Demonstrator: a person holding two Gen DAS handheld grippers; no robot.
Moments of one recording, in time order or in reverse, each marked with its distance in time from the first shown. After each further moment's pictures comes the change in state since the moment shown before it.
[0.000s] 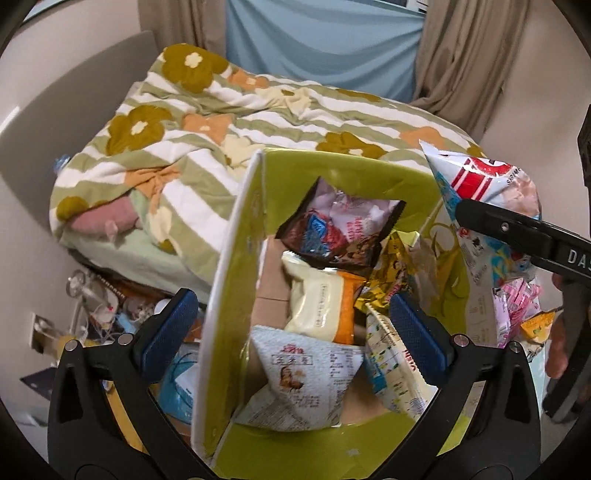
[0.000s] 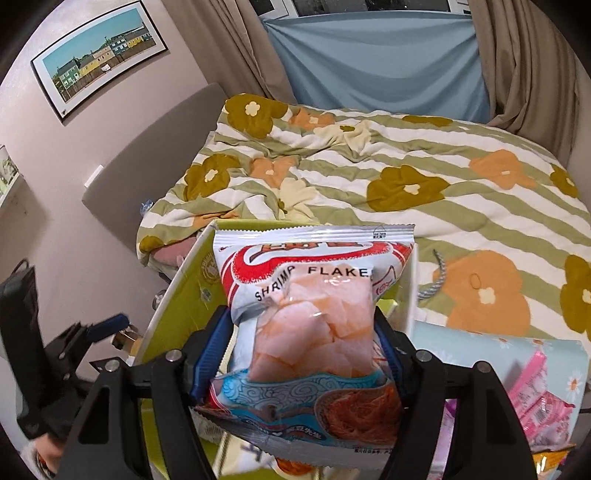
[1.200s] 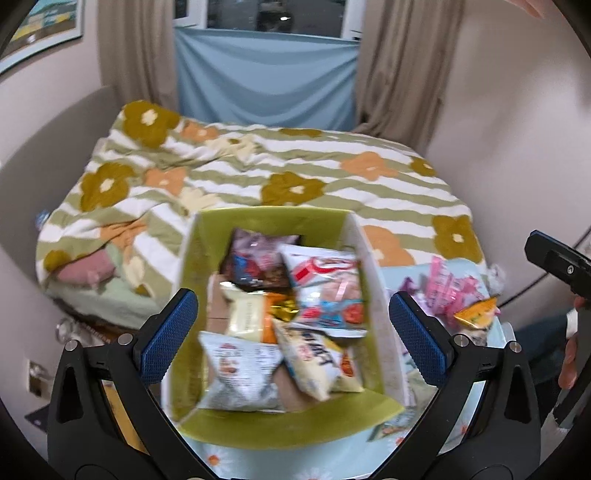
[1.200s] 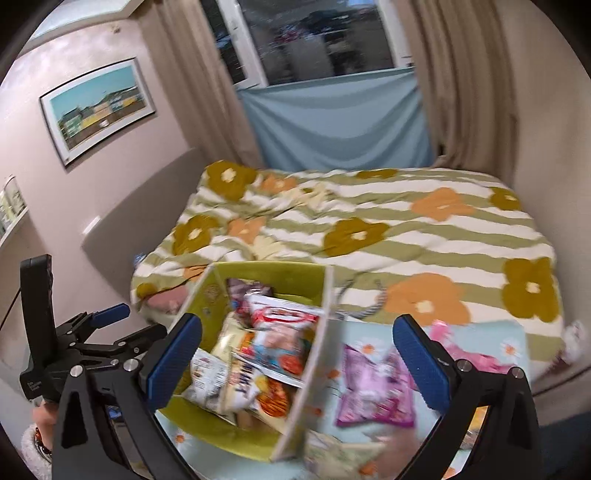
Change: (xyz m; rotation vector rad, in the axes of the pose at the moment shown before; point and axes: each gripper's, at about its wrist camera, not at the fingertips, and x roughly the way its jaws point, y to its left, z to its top) left arm -0.098 -0.076 -0.010 0.162 -0.152 -0.144; right arm -0.176 -0.011 -0.059 0.067 -0.252 -0.137
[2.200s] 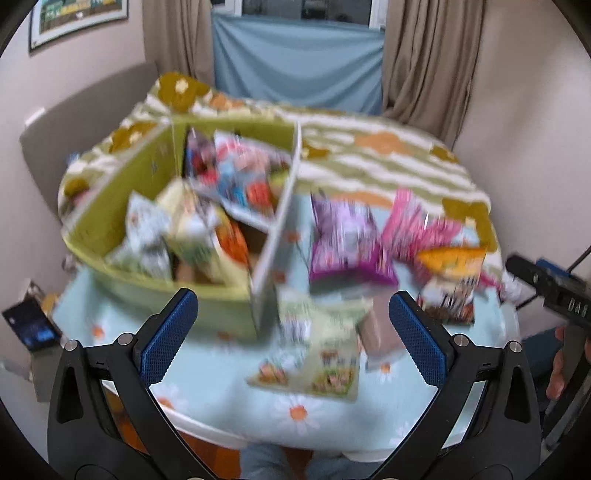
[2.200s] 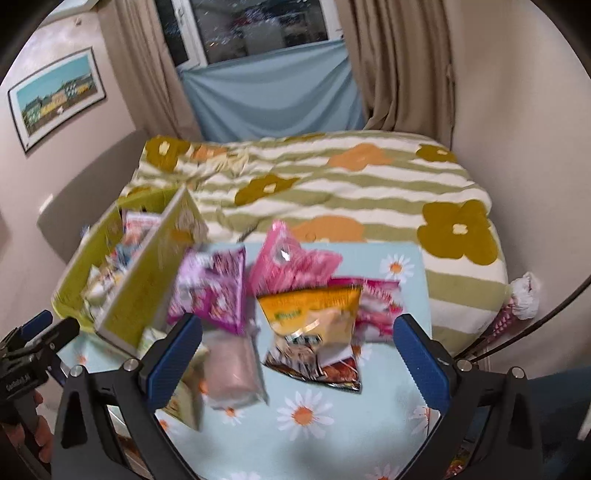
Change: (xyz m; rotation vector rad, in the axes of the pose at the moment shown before) left arm 0.029 -0.169 -0.150 -0.150 0.018 0.190; right arm -0.033 -0.188 -0.128 0.013 0.092 -0.137
